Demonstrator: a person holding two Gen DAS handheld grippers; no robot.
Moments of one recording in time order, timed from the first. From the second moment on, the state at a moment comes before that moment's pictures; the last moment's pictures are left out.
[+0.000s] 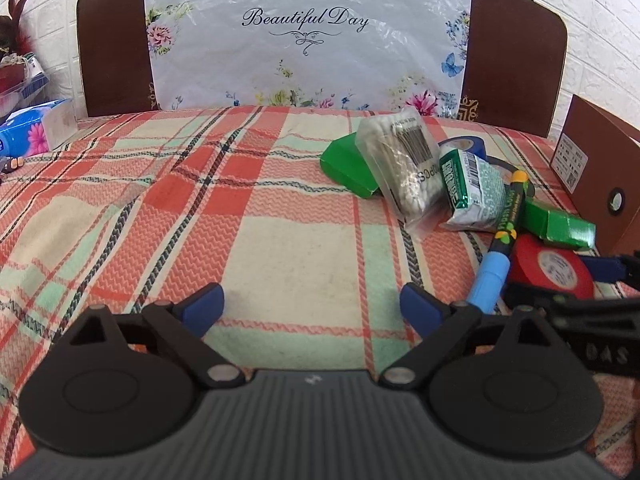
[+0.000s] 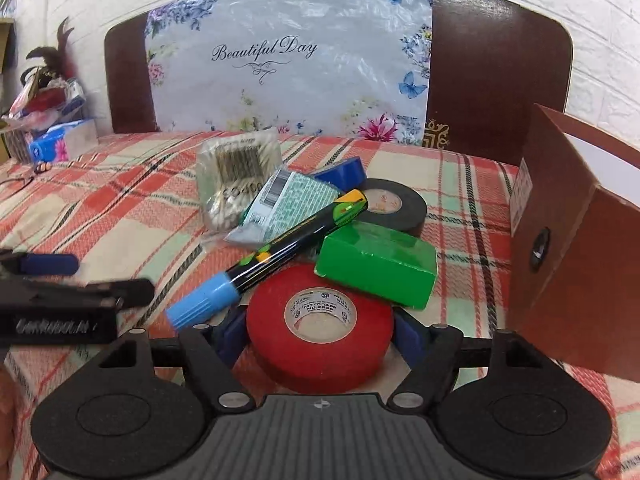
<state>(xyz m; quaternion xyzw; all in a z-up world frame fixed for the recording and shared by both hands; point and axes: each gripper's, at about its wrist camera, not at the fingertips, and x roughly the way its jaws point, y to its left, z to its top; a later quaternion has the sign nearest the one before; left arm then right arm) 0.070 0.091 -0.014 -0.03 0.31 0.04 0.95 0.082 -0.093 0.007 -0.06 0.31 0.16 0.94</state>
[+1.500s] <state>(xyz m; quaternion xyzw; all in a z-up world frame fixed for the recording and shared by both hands) 0.159 -0.249 0.097 0.08 0.32 -0.34 0.88 0.083 -0.335 0.077 -0.02 0.17 -0.06 0.98</state>
